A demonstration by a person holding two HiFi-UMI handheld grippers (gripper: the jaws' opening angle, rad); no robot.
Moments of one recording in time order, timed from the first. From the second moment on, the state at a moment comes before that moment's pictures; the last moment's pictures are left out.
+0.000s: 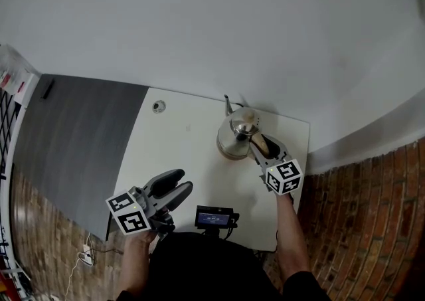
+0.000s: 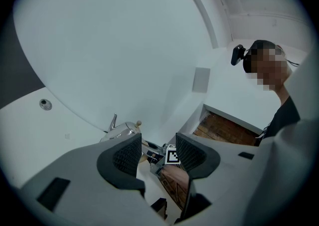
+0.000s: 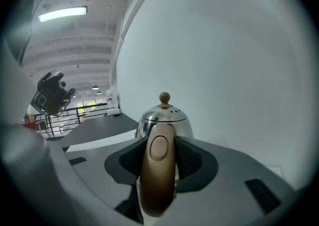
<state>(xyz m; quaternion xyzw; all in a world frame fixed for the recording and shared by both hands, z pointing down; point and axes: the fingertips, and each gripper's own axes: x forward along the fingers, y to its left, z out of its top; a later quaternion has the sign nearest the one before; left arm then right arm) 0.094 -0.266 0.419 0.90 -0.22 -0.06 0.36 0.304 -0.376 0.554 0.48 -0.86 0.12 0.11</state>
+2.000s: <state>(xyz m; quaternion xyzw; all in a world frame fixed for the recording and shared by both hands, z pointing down) 0.097 -0.261 0.421 0.90 -0.21 -0.06 0.36 0.312 -0.317 0.579 0.51 -0.83 0.09 0.20</state>
